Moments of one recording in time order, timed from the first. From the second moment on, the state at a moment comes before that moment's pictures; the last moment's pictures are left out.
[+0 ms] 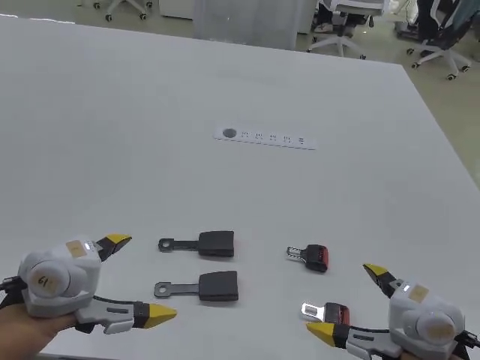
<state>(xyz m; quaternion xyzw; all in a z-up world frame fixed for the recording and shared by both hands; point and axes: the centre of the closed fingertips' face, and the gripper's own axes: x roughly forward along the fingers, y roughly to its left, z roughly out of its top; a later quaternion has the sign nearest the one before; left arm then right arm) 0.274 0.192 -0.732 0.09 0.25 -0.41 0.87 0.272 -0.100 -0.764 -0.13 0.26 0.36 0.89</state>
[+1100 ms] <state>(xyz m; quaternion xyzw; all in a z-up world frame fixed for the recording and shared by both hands) 0.285 0.135 -0.769 0.12 0.28 -0.47 0.82 0.262 -0.119 -0.805 -0.13 0.33 0.40 0.84</state>
